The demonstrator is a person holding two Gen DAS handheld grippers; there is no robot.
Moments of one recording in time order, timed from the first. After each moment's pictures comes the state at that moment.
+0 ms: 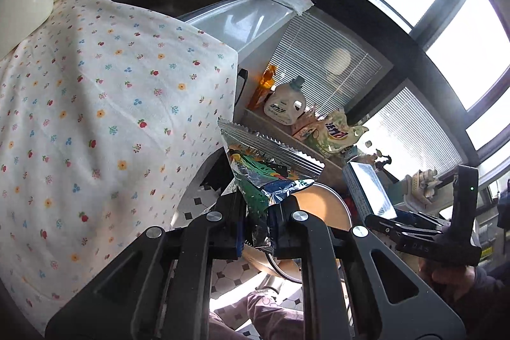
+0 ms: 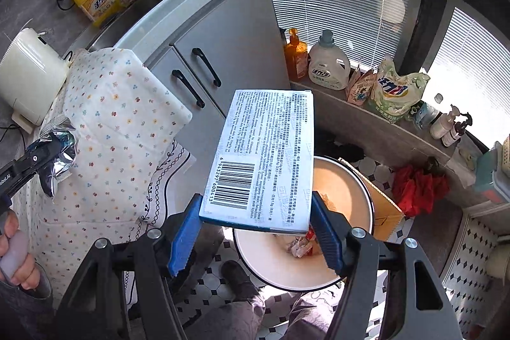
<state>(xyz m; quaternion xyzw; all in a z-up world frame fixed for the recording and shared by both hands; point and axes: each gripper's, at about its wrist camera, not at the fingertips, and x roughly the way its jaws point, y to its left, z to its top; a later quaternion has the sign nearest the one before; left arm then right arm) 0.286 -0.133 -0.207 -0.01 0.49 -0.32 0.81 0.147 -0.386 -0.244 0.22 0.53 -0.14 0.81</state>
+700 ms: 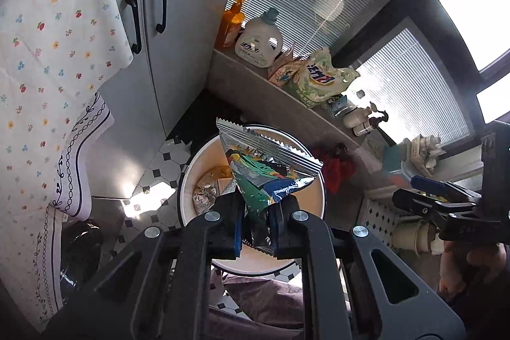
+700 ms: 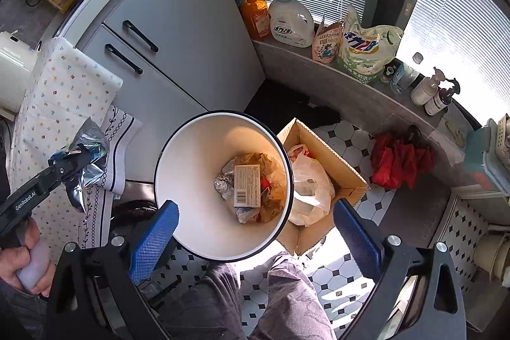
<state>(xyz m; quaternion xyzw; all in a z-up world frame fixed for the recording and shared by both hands) 0.214 -0.275 -0.301 0.02 0.58 -0.32 0.75 0.081 -0.502 -0.280 0.23 0.58 -0.13 0.77</state>
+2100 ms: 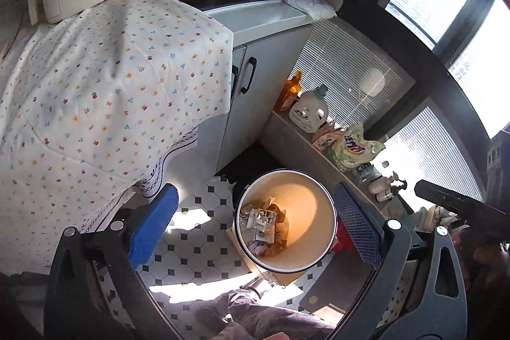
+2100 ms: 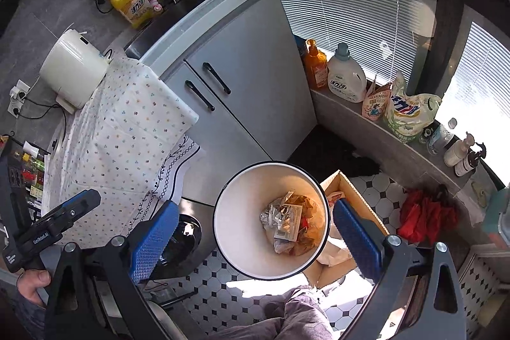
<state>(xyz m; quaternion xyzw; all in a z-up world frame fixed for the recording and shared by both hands) 0.156 -0.159 -0.170 -0.05 0.47 -0.18 0.86 0.093 -0.478 -0.180 0.21 0.50 -0.02 0.84</state>
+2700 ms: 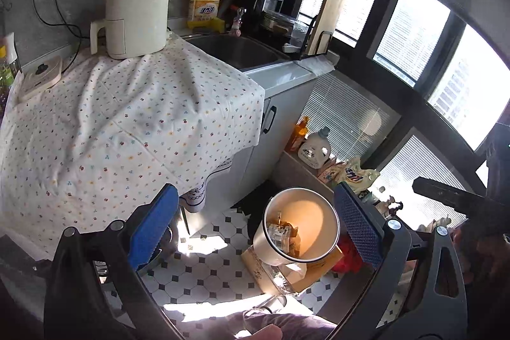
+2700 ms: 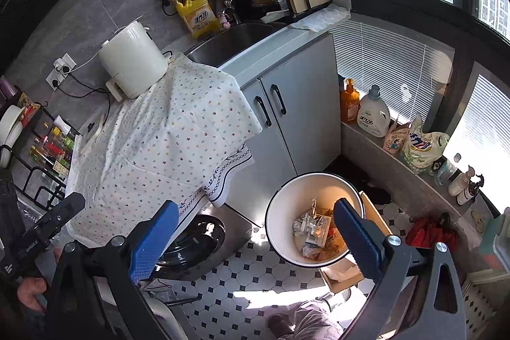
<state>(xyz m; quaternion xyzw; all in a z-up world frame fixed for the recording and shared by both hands) 0.039 -0.052 -0.080 -0.06 0.37 -0.16 0.91 0.019 -0.368 -0.080 0.15 0.43 0.02 0.89</state>
